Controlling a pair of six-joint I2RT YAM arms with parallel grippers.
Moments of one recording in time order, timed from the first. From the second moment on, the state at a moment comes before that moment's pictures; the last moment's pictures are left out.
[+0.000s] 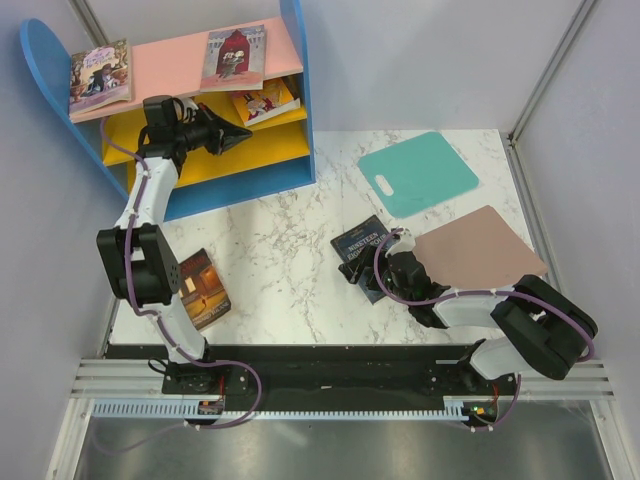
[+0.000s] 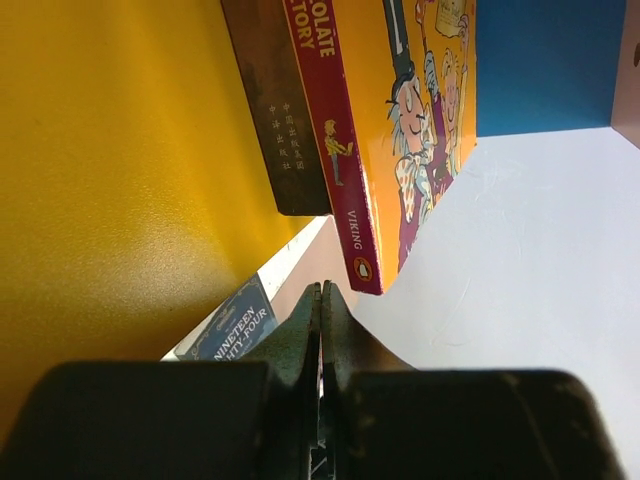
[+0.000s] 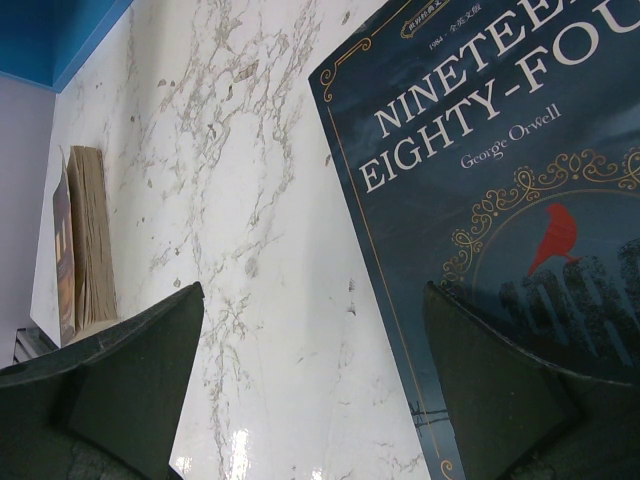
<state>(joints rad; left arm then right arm) 0.10 1.85 1.67 -0.23 0.85 -0.90 0.75 1.42 0.36 0.64 0.11 0.86</state>
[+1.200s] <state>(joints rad) 0.10 1.82 1.63 -0.15 0.79 -0.98 0.75 1.42 0.36 0.64 0.11 0.86</state>
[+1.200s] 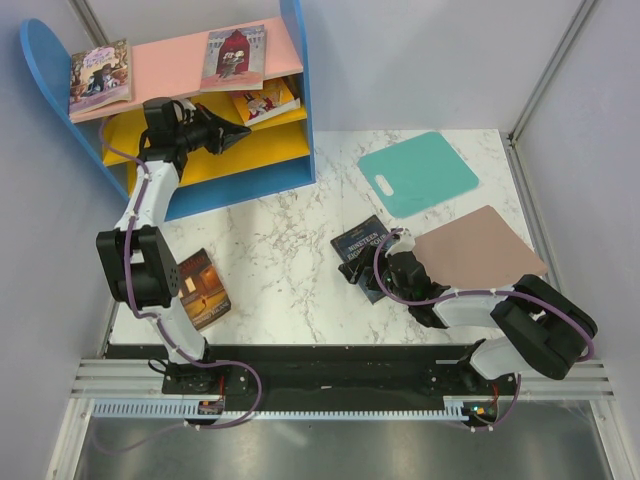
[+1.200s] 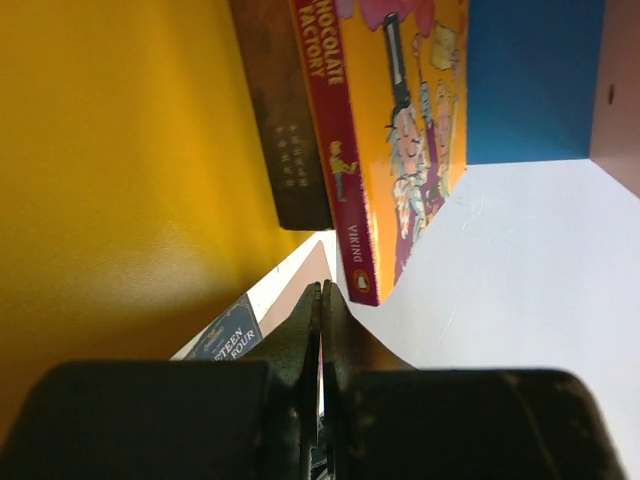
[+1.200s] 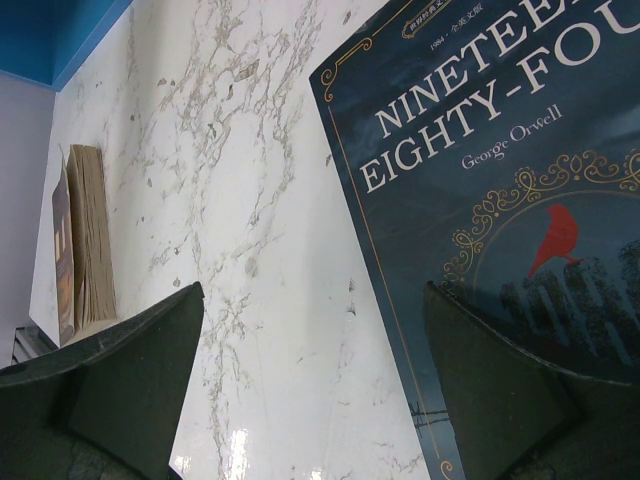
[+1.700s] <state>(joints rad) 0.07 1.81 1.60 -0.15 0.79 -0.98 0.75 1.44 0.36 0.65 0.10 0.86</state>
